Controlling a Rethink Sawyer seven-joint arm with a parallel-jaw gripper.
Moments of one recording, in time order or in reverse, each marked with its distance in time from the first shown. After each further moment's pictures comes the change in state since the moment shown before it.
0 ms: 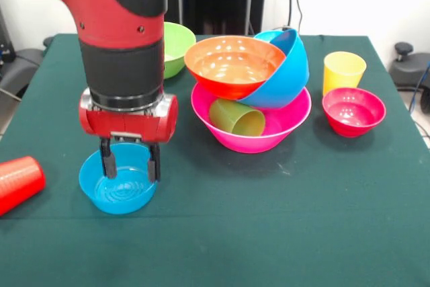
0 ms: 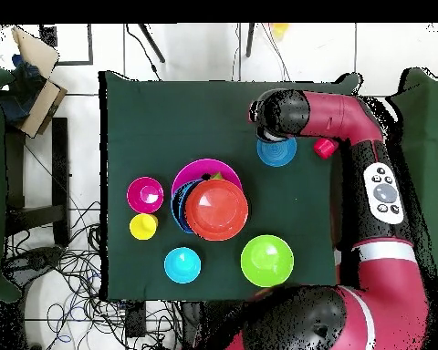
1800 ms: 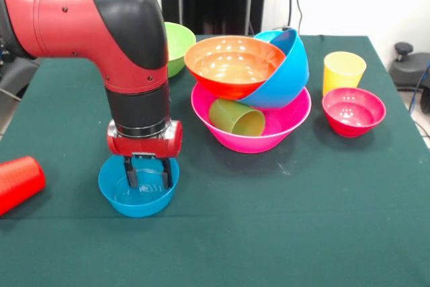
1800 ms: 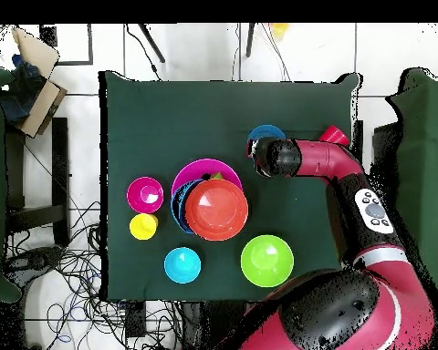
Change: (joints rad) arm -0.090 0.131 0.000 0.165 -0.070 -0.238 0.000
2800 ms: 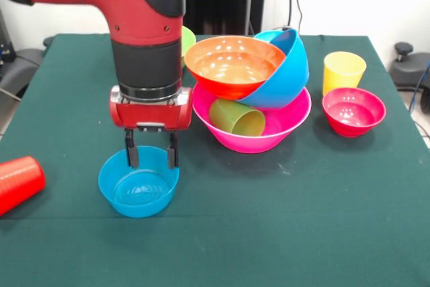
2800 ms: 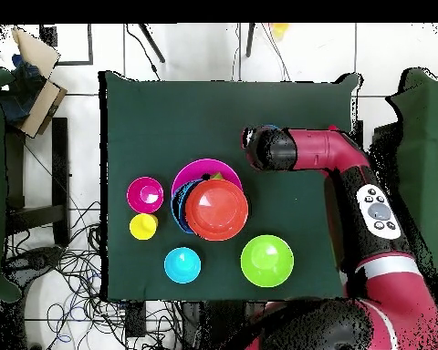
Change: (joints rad) arm 0.047 -0.167 -0.002 0.070 0.010 0.000 0.000
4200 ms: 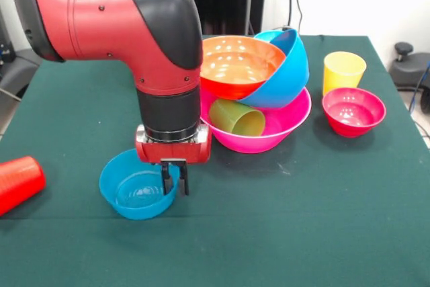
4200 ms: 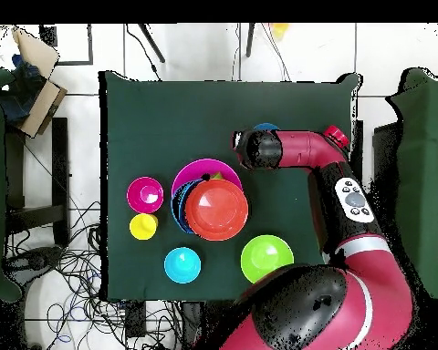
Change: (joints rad) arm 0.029 0.151 -0.002 -0.095 -0.001 -0.012 0.000
